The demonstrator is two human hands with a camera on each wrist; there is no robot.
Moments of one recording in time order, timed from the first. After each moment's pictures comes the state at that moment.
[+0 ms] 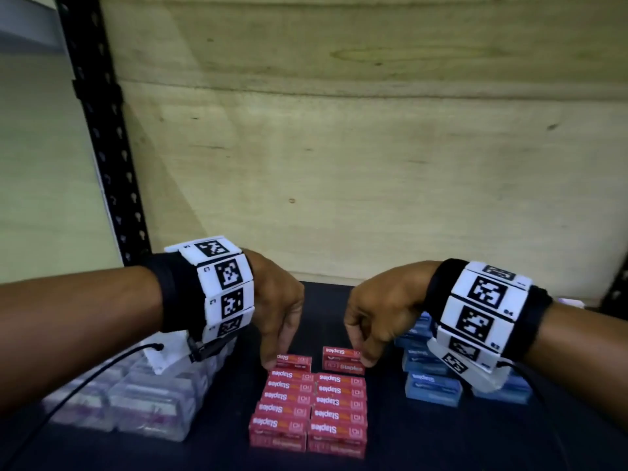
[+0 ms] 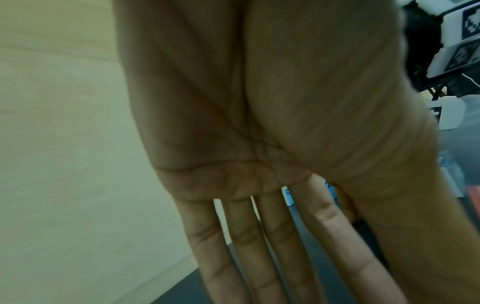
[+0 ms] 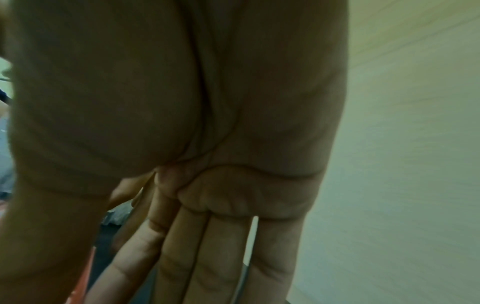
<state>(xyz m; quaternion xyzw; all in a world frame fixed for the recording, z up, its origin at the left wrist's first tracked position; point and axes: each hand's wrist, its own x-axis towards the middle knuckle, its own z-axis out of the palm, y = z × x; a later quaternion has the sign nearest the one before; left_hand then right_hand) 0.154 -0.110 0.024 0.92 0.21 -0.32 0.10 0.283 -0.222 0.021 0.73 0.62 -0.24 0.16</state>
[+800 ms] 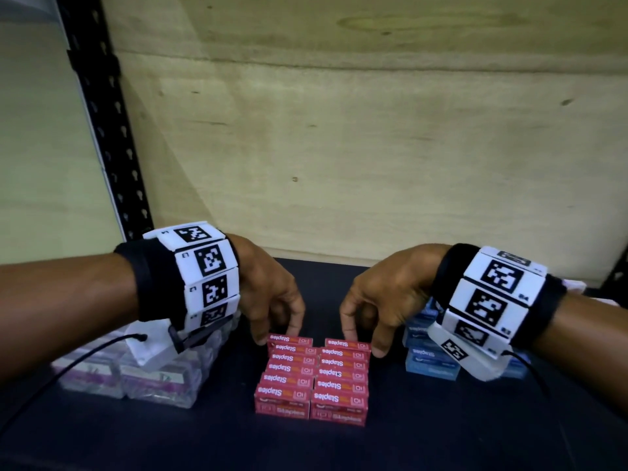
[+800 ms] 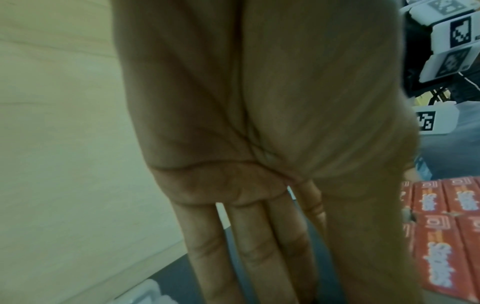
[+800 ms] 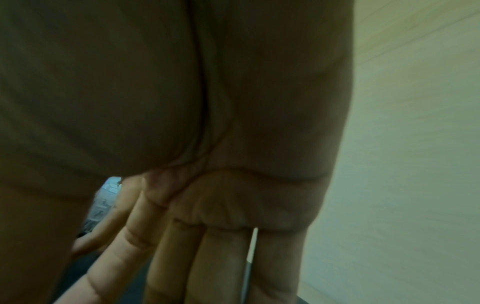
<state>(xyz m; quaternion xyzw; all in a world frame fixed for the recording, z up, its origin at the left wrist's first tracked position) 0.137 -0.111 0.020 0.91 0.15 -0.36 0.13 0.274 -0.231 0.024 0.69 0.64 -0.28 0.19</state>
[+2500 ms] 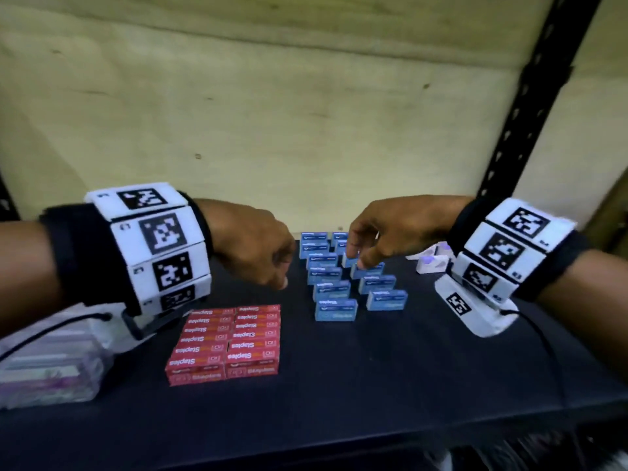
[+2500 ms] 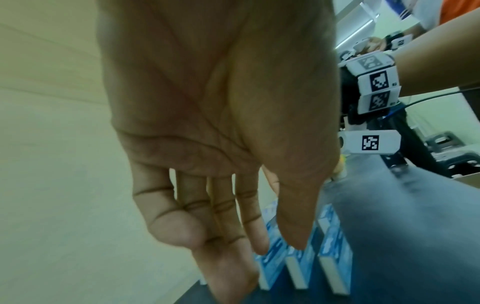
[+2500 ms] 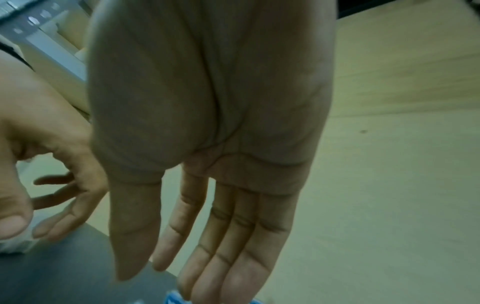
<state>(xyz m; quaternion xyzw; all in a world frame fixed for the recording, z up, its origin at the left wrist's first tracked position) 0.179 -0.192 0.045 0.98 0.12 -0.16 -0.06 0.330 -0.331 0.053 0.84 0.52 -0.13 0.03</state>
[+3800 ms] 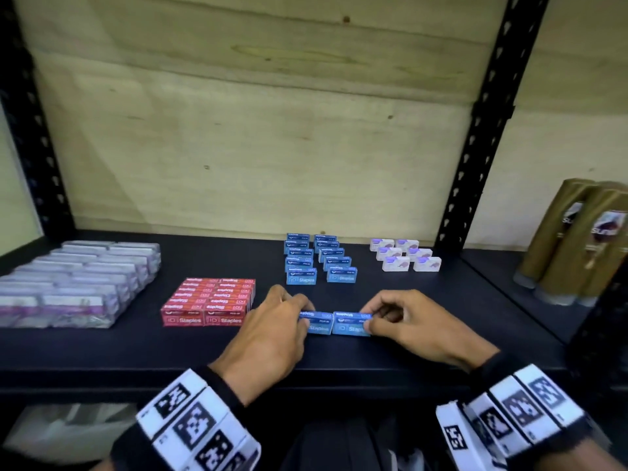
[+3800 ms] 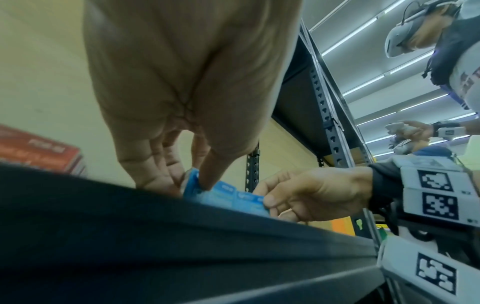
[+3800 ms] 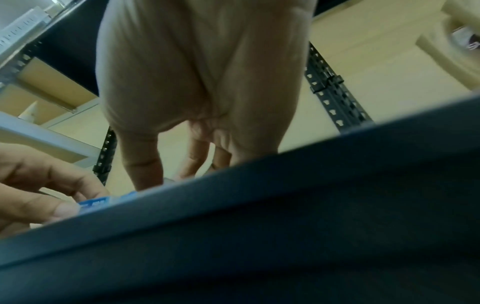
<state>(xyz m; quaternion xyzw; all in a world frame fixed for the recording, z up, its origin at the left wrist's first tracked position) 0.142 -0.330 -0.075 0.93 0.23 0.19 0.19 0.322 -0.478 -0.067 0.78 0.48 -0.16 -0.36</state>
